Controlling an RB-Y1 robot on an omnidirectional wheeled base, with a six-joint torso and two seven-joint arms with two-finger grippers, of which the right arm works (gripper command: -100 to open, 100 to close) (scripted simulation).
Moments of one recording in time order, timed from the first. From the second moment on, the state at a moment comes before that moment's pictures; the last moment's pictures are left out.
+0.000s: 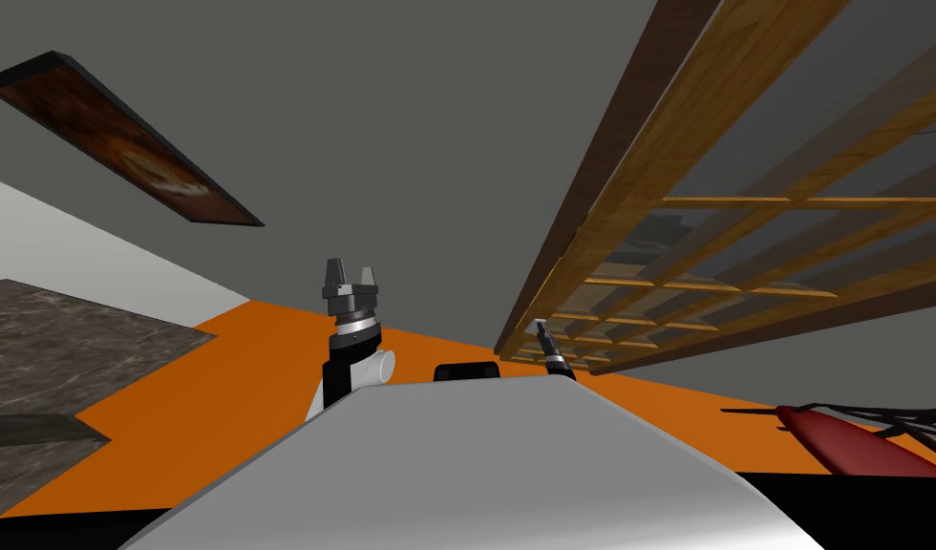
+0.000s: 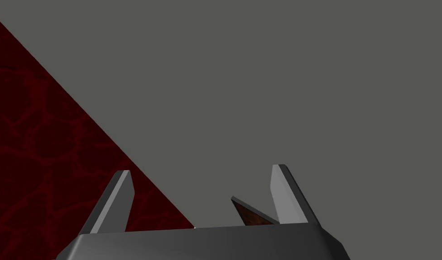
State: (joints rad) arm 0.22 -0.30 -0.02 -0.83 -0.16 -0.96 0.61
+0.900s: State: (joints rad) arm 0.21 -0.31 -0.01 -0.82 -0.22 -0.96 0.39
